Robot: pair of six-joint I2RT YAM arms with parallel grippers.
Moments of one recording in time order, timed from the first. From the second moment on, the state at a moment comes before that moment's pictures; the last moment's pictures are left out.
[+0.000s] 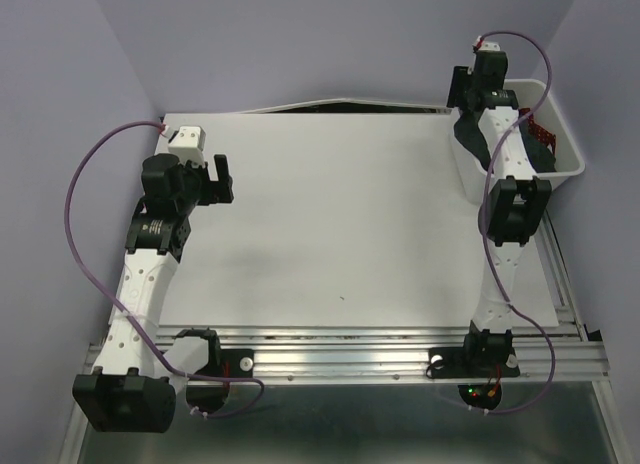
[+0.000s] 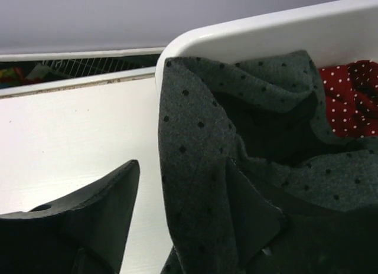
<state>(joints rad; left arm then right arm) -0.05 0.99 1.02 -0.41 0.07 -0.03 -0.03 2.32 2.38 -0.57 0.15 0.05</state>
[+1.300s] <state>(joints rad) -0.05 1.05 1.01 -0.40 0.08 -0.03 -0.05 2.39 2.39 -0.45 0.14 0.02</state>
